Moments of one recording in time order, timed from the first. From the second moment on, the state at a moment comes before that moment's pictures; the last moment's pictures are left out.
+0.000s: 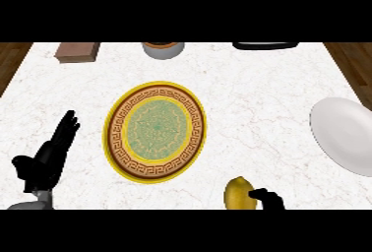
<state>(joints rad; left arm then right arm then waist) -0.01 0.26 0.07 -1.36 0.06 -0.02 -0.12 0.36 -0.03 0.79 -1.93 1.94 -0.47 1.13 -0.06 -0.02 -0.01</state>
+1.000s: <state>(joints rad) -0.07 0.23 0.02 -1.37 0.04 -0.04 -0.12 0.14 -0.11 0.86 -1.87 1.83 -0.31 1.16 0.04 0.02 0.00</state>
